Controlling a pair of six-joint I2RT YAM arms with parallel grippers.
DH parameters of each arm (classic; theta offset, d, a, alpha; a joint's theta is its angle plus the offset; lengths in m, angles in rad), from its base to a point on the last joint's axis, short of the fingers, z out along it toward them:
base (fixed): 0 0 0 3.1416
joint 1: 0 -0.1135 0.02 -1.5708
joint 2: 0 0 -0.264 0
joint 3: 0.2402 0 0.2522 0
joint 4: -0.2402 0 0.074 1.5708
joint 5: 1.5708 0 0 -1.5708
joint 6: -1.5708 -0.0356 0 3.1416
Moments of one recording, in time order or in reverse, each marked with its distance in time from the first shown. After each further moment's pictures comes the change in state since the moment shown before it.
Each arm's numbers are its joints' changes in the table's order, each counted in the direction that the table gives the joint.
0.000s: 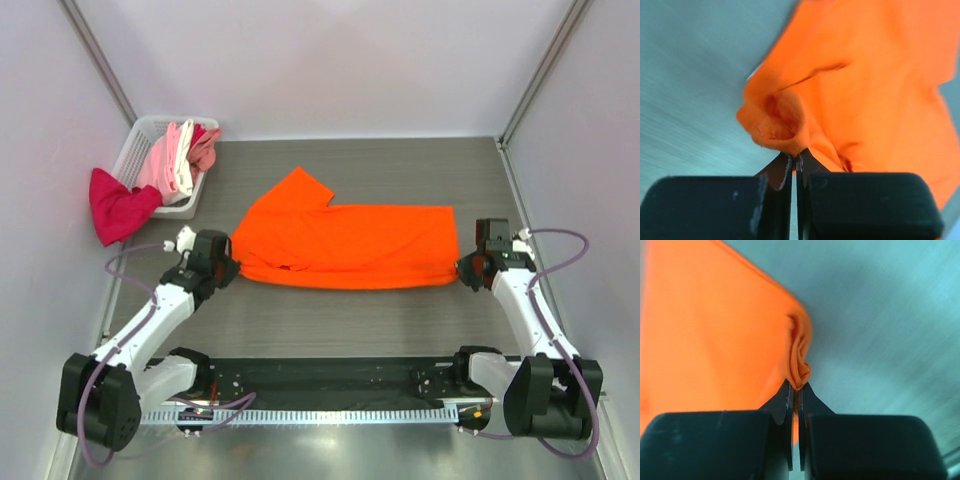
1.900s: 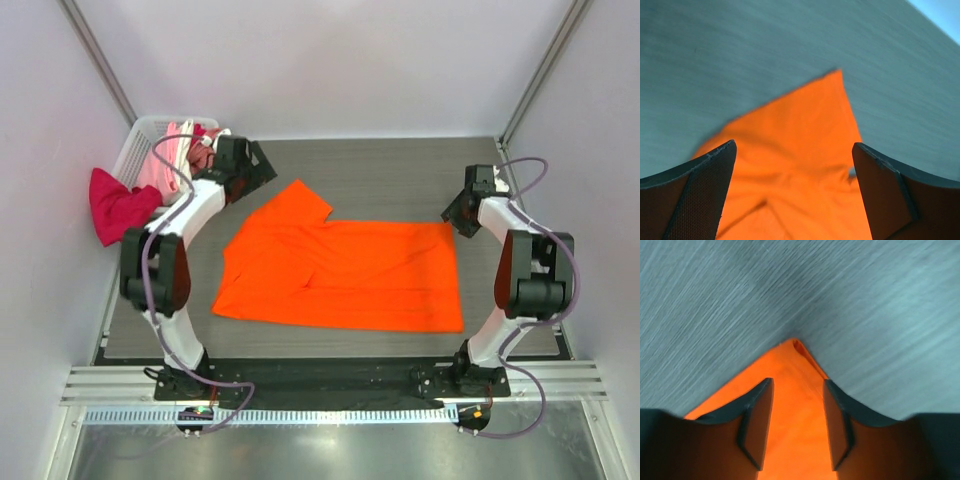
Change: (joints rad) left arm -0.056 -0.754 0.836 0.080 0.153 -0.407; right arm 0.008 -0.666 0.460 0.286 -0.029 0.388
